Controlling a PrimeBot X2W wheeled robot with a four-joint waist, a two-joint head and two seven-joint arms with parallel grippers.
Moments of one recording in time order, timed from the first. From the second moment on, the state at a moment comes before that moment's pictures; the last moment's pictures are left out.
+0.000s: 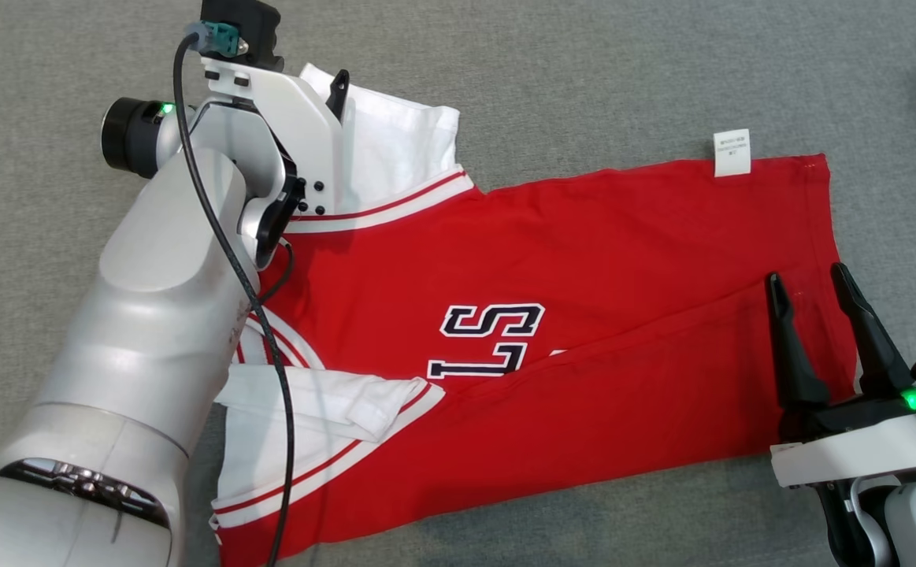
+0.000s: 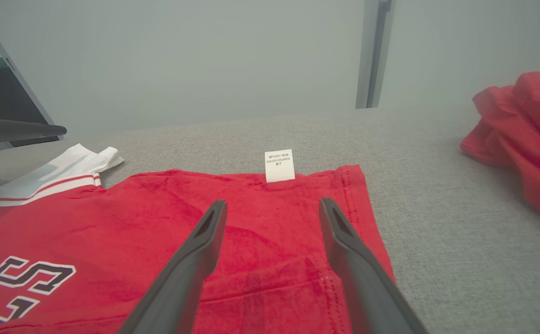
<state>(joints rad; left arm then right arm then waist) -1.09 0.08 -0.51 0.97 -0.48 0.02 0.18 -0.16 -0.17 0.09 0.08 0.34 0.13 -0.25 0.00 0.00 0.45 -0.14</state>
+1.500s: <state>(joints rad) -1.23 0.05 -0.52 1.23 -0.56 -0.12 0.01 -0.32 -0.26 0.12 0.18 0.50 0.13 -0.17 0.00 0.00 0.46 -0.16</state>
